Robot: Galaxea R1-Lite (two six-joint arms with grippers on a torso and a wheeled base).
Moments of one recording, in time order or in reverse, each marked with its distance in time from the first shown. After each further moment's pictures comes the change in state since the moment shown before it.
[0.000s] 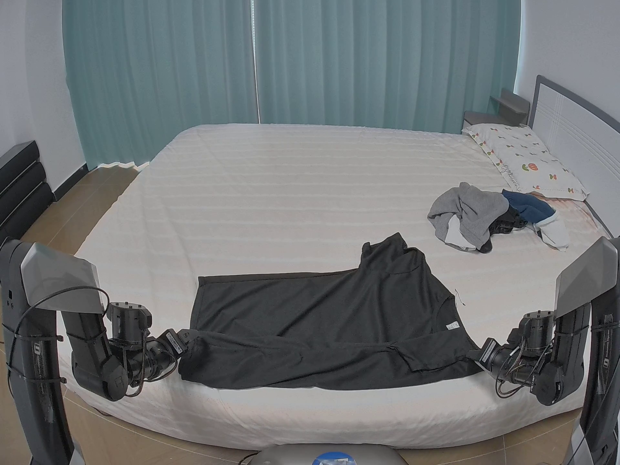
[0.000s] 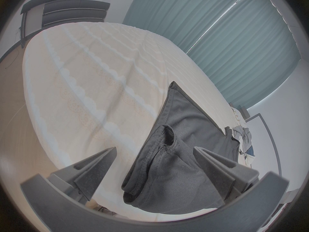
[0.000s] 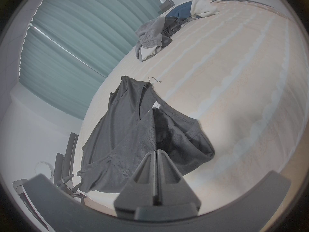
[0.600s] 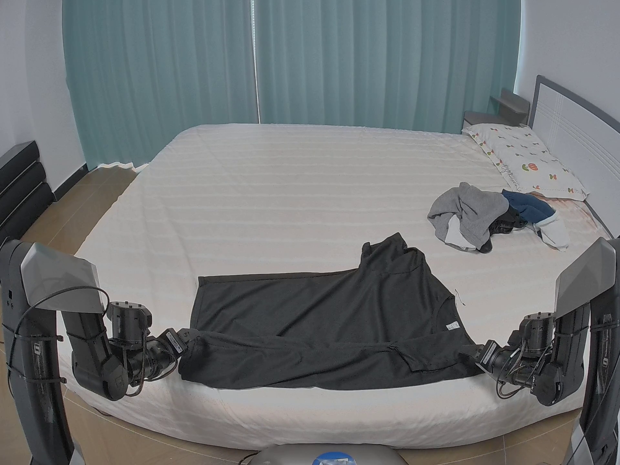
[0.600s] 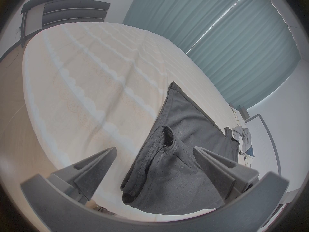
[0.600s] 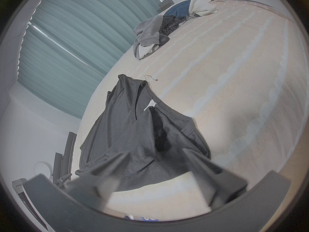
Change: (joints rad) left arm 0.000 0.000 -0.003 0.000 -0.001 -0.003; right arm -0.011 0.015 0.004 -0.001 0.005 -0.011
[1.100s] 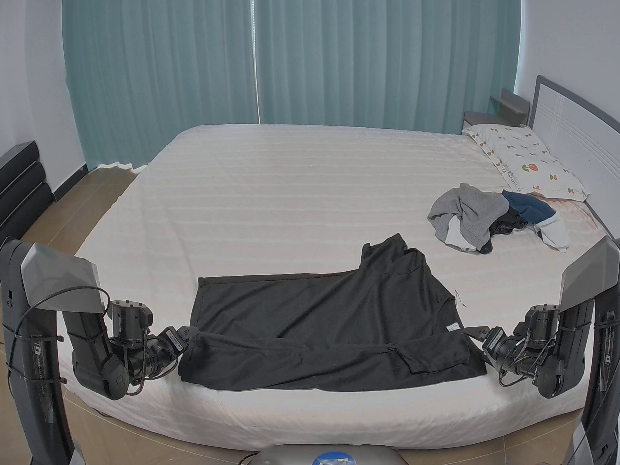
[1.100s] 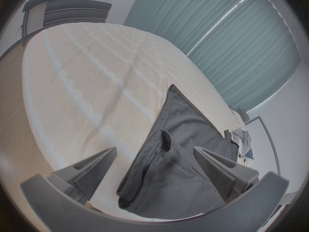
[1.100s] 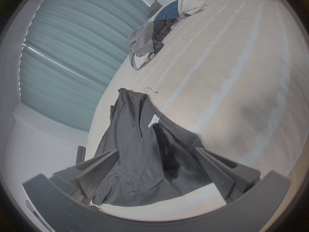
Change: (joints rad) left arm -0.004 0.000 -0.009 0.000 0.012 -0.016; right arm -0.051 -0.003 -0.063 0.001 0.053 0.120
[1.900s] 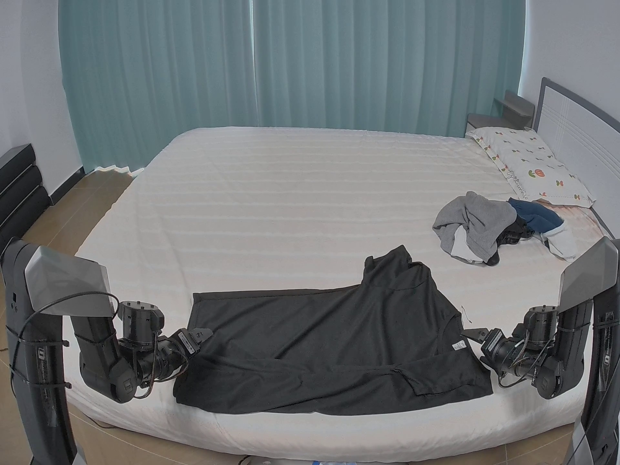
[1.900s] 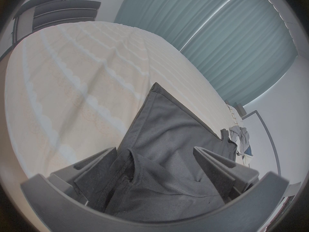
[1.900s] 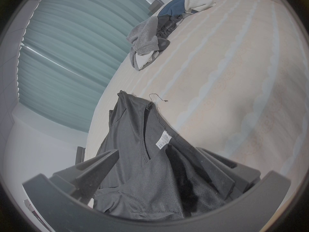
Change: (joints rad) left arm -0.060 -0.001 -0.007 0.000 0.000 0.009; right arm 0.003 0.008 0.003 0.000 0.001 -0.004
